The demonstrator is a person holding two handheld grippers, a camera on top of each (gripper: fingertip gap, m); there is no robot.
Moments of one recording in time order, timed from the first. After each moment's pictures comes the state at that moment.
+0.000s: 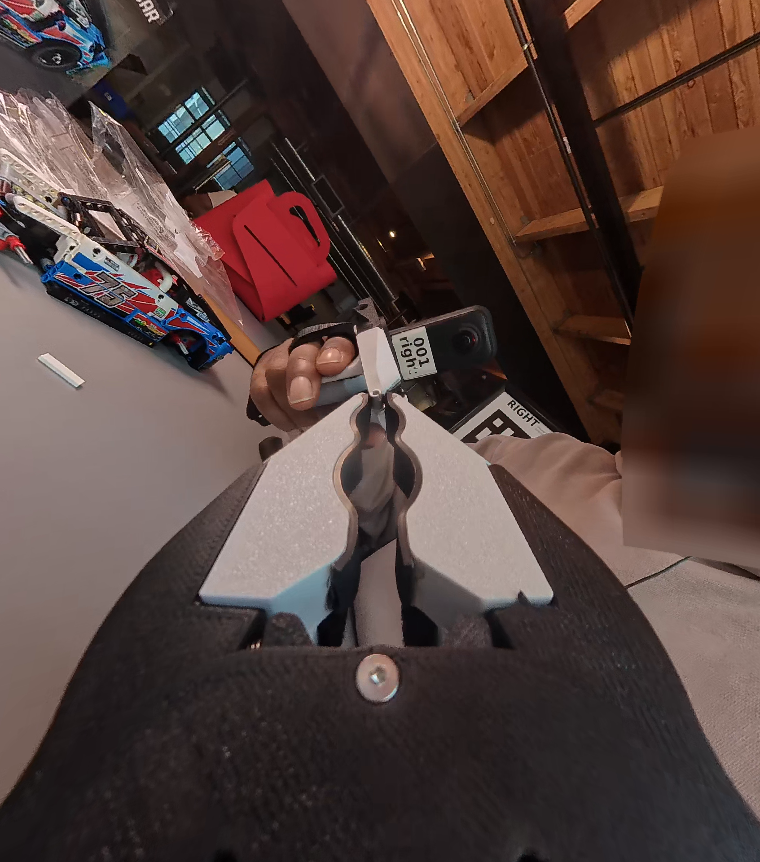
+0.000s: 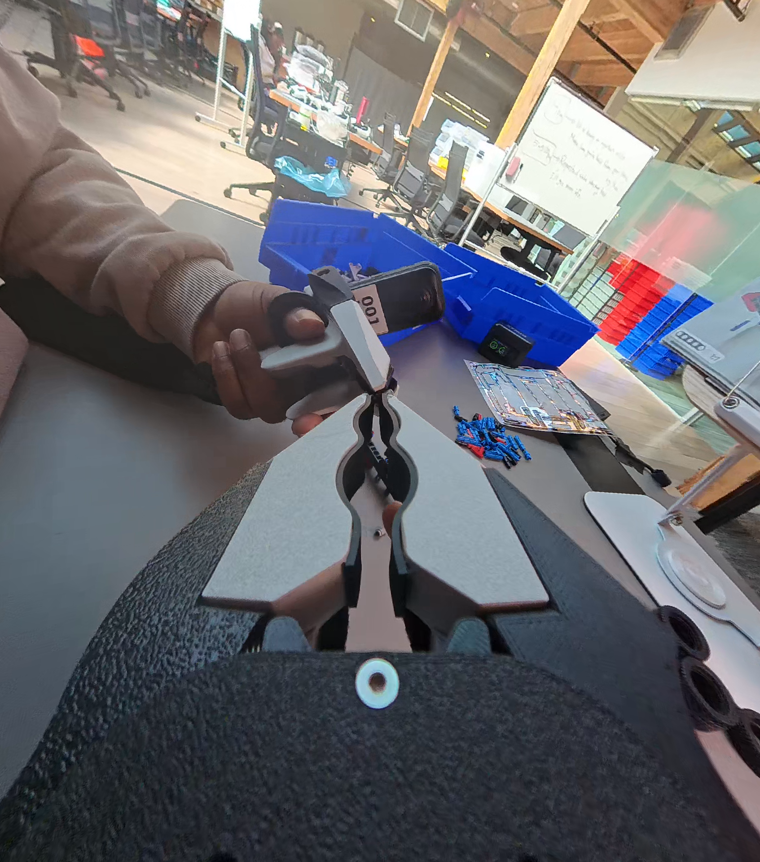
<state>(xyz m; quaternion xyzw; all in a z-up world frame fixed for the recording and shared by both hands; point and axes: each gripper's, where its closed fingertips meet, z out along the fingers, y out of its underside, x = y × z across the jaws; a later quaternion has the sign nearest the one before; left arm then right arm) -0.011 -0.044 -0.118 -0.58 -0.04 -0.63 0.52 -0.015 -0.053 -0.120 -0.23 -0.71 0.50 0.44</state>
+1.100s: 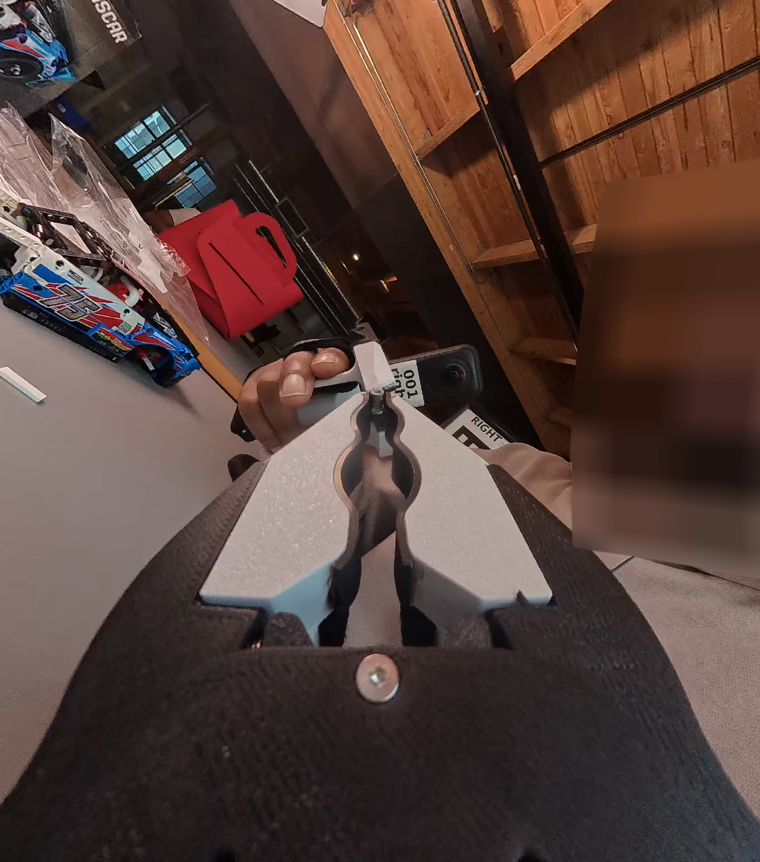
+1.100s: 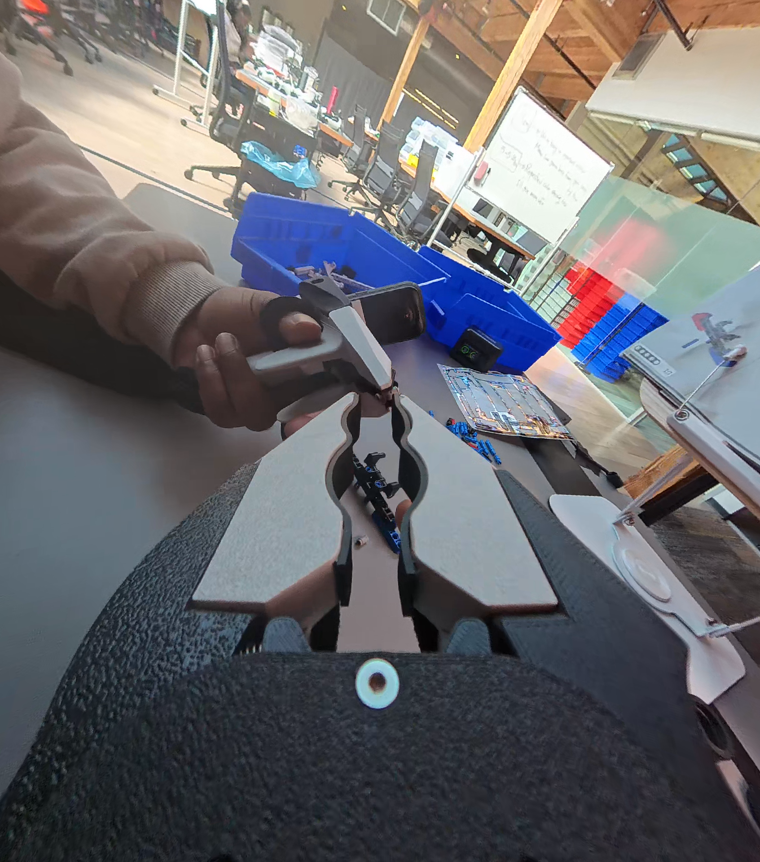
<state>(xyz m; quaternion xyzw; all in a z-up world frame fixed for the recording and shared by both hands) -0.018 -0.048 -0.110 -0.54 -0.05 -0.66 0.52 -0.019 -0.057 -0.115 -0.23 -0.70 0.47 0.48</state>
